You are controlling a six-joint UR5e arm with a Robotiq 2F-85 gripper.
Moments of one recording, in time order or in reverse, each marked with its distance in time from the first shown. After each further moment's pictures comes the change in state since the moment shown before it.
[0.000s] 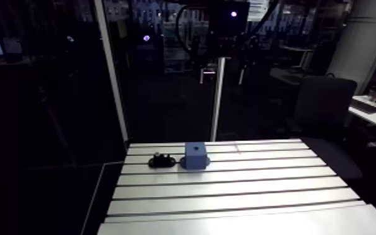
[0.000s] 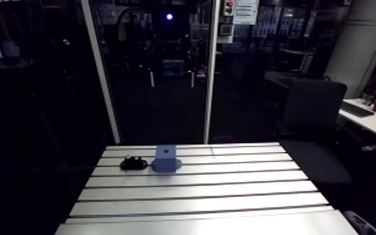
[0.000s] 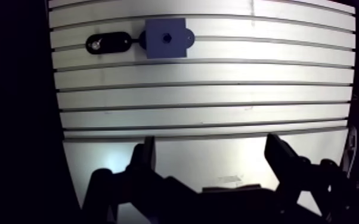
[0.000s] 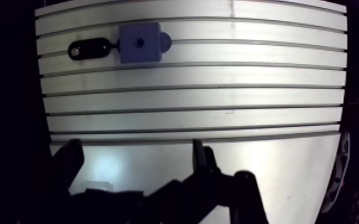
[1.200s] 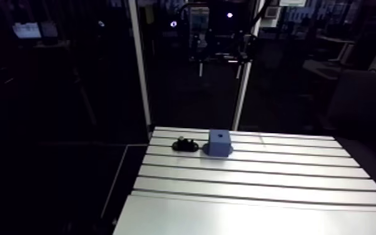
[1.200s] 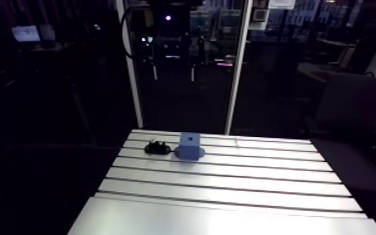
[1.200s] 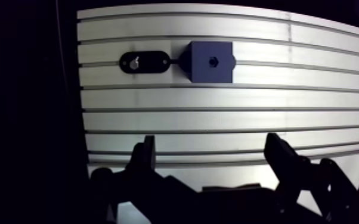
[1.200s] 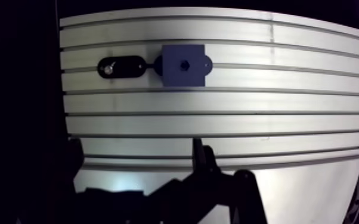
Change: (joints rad) arm 0.148 0.071 0.030 -0.176 -0.004 0.123
